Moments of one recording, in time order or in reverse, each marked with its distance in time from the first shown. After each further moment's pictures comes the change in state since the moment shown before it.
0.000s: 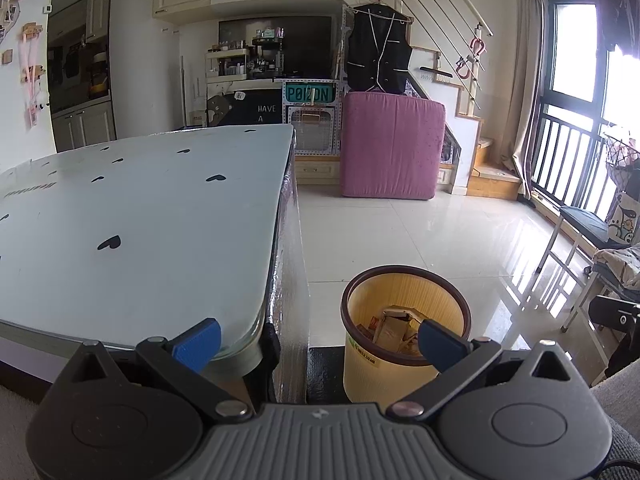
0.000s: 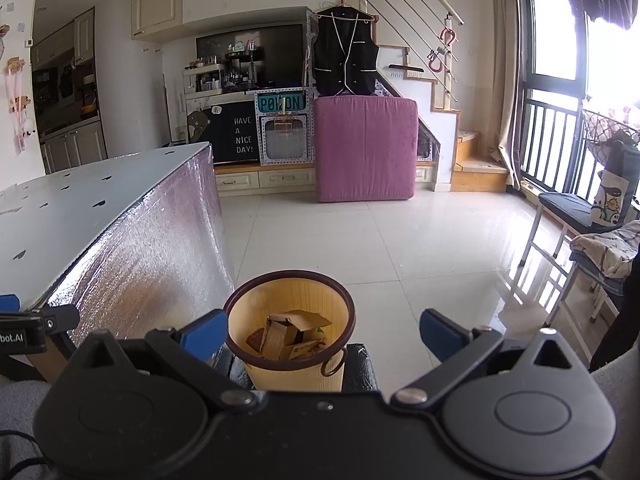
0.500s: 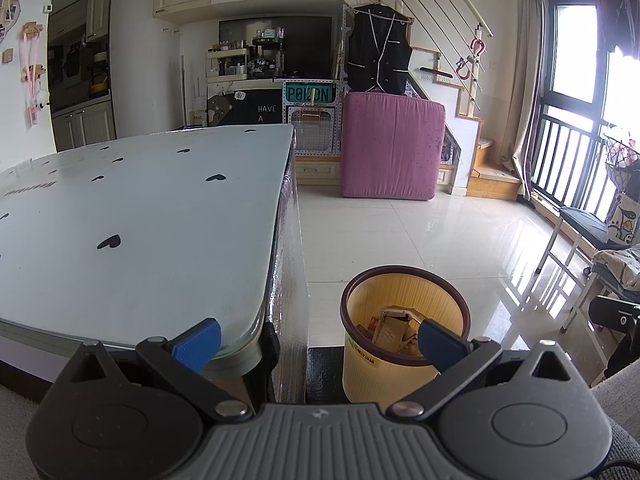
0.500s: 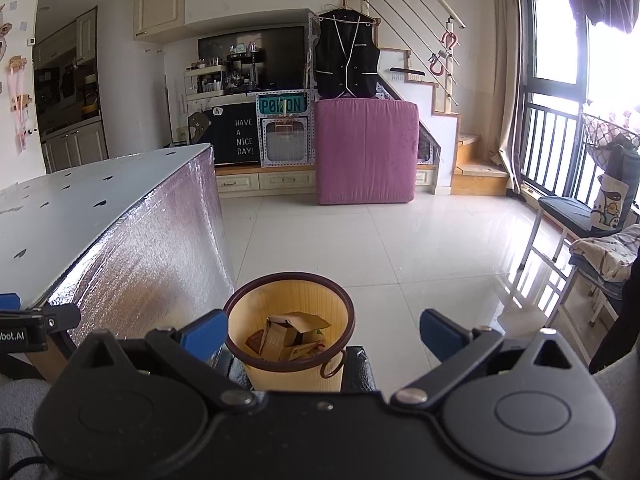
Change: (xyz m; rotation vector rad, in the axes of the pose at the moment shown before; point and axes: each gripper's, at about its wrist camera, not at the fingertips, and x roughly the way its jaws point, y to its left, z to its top) left arm 0.000 0.000 0.000 0.000 0.000 0.000; right arm -0.002 0.002 0.000 -0.003 -0.004 0.000
